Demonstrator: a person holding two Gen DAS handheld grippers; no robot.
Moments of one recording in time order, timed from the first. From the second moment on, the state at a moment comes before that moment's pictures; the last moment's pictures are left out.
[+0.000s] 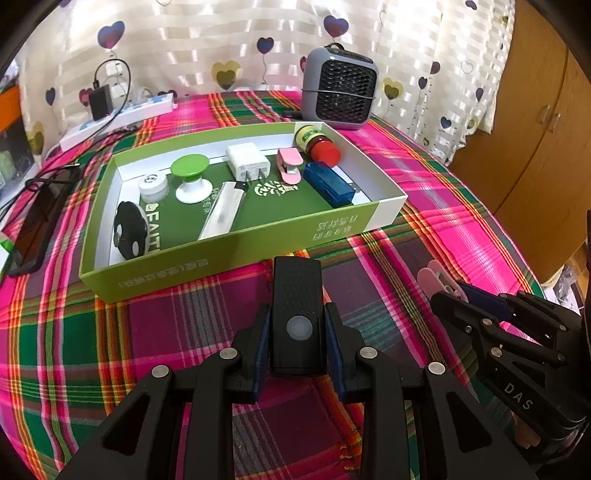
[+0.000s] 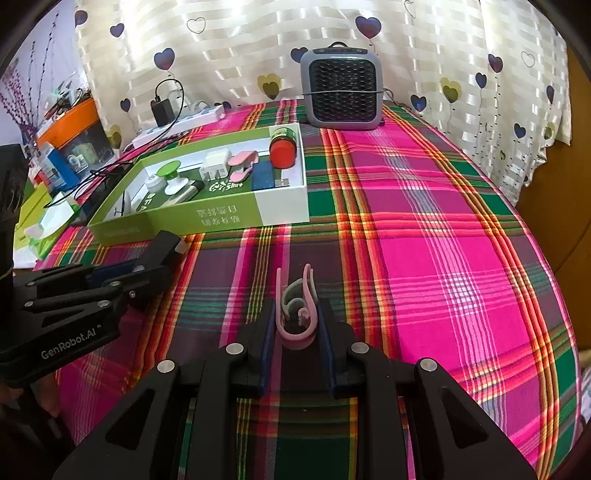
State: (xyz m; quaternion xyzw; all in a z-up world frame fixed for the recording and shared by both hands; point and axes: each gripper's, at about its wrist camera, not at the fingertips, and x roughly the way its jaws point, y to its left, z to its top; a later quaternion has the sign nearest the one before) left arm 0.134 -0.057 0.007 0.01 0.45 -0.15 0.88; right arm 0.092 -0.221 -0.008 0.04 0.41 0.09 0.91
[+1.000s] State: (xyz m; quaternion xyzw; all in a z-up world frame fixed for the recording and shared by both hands) left arm 0.123 -0.036 0.050 0.00 0.40 -0.13 0.91; right arm 0.100 -0.199 0.036 0.02 0.37 0.12 0.92
